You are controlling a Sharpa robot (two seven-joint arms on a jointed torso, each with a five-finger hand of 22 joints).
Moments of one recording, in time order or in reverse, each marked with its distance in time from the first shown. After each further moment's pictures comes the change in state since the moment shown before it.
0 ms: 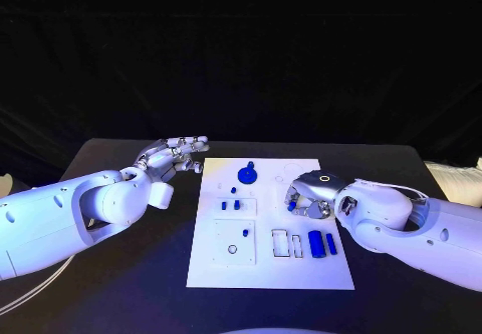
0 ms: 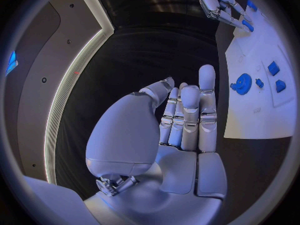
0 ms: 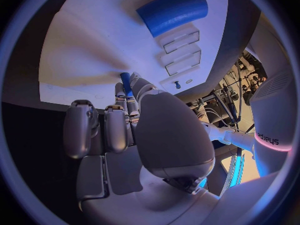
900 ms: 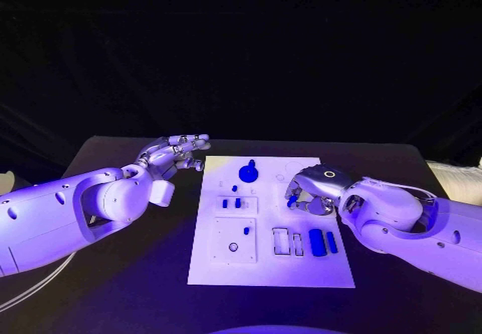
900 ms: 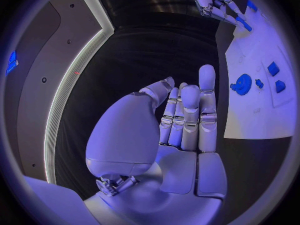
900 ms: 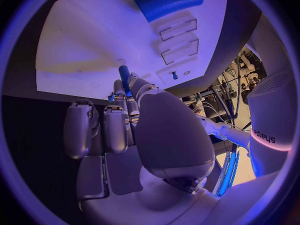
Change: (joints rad) left arm 0.000 -0.002 0.000 0.000 -0.001 0.004 -0.003; left_hand 0.000 0.000 0.000 -0.005 0.000 0.000 0.000 0.000 0.000 -0.004 0.004 0.006 0.000 -0.003 0.003 0.000 -0.004 0.000 0.000 0.000 0.000 -0.002; right arm 0.000 -0.032 0.009 0.053 -0.004 -0.087 0.007; right_hand 0.015 0.030 0.071 -0.028 0.000 0.078 0.003 0.021 0.010 0.103 0.013 -0.012 0.000 0.000 0.000 0.006 0.008 0.000 0.000 0.000 0.000 0.008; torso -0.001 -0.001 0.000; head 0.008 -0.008
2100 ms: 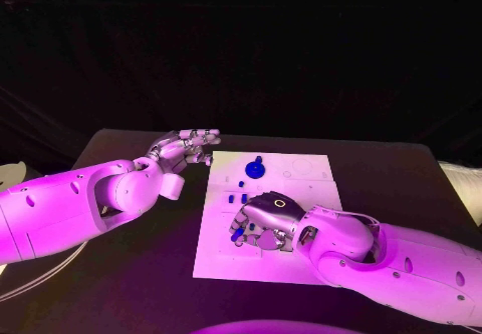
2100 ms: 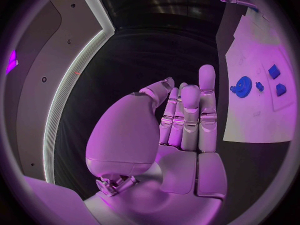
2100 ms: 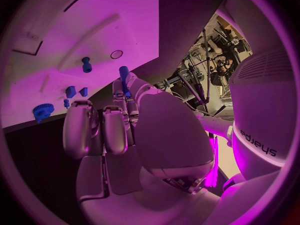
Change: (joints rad) left arm 0.000 0.012 0.000 -0.007 0.000 0.008 0.000; left_hand -0.004 0.004 0.000 0.000 0.000 -0.004 0.004 0.000 0.000 -0.004 -0.004 0.000 0.000 0.000 0.000 0.000 -0.001 0.000 0.000 0.000 -0.004 -0.001; right arm -0.111 0.227 -0.007 0.052 0.054 -0.029 0.082; right_hand 0.008 -0.003 0.025 -0.020 0.000 -0.003 0.011 -0.014 0.013 0.009 0.003 -0.025 0.000 0.000 0.008 0.004 0.000 0.000 0.004 0.004 0.000 -0.001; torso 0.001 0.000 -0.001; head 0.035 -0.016
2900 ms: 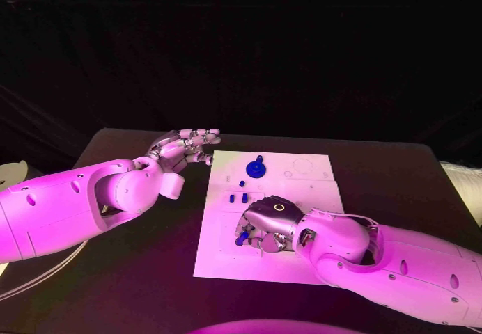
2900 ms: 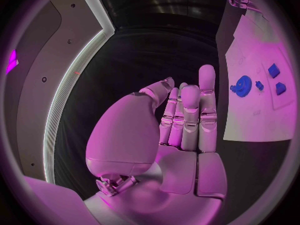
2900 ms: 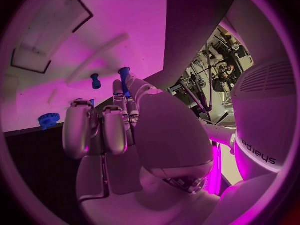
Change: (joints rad) left arm 0.000 -0.001 0.000 -0.003 0.000 0.004 -0.001; left_hand 0.000 0.000 0.000 0.000 0.000 0.000 0.000 0.000 0.000 0.000 0.000 0.000 0.000 0.000 0.000 0.000 0.000 0.000 0.000 0.000 0.000 0.000; right arm -0.012 0.006 -0.003 -0.027 -0.051 0.061 -0.024; right_hand 0.000 0.000 0.003 -0.003 -0.002 -0.002 0.005 -0.008 -0.001 0.001 0.001 -0.006 0.000 0.000 0.000 0.000 -0.002 0.000 0.004 0.004 0.000 -0.001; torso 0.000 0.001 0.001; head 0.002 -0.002
